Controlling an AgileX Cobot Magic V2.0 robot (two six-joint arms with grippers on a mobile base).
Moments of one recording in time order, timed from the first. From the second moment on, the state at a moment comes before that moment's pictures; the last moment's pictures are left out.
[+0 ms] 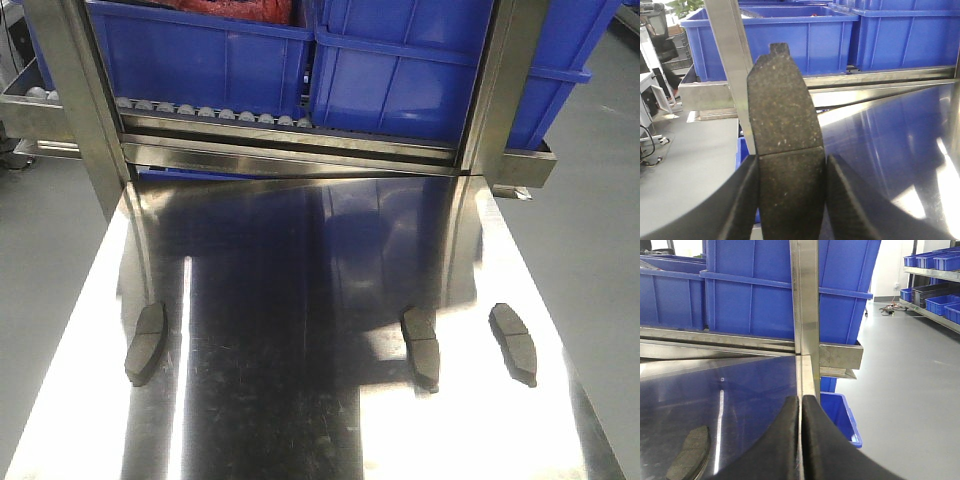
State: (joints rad) left arm -0.01 0.29 -0.28 -0.48 0.25 0.57; right arm 0.00 -0.01 0.03 0.01 0.11 0.02
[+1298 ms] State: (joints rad) left arm -0.01 0.29 -0.28 -0.48 0.25 0.57; right arm 0.00 0.71 -0.64 -0.03 0.58 -0.01
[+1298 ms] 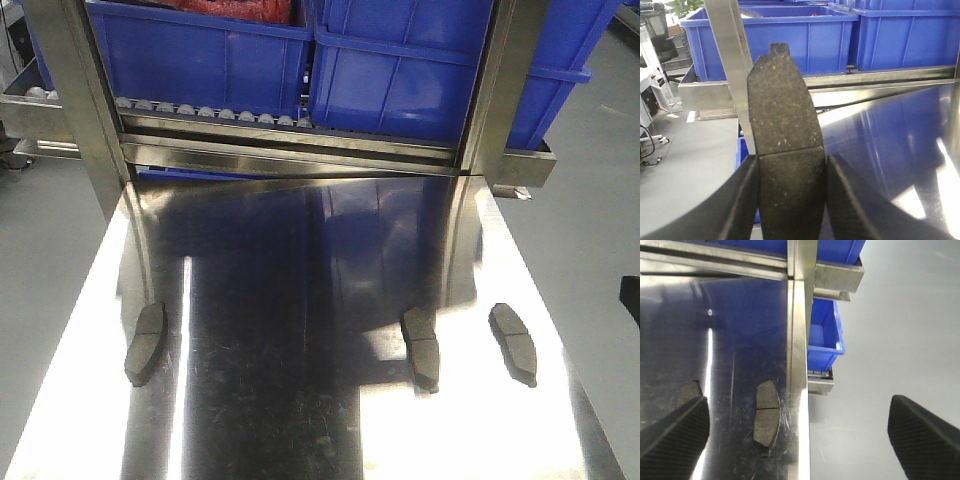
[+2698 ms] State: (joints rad) left arm -0.01 0.29 -0.28 -0.48 0.25 0.57; right arm 0.07 1.80 -1.04 0.03 0.69 -0.07
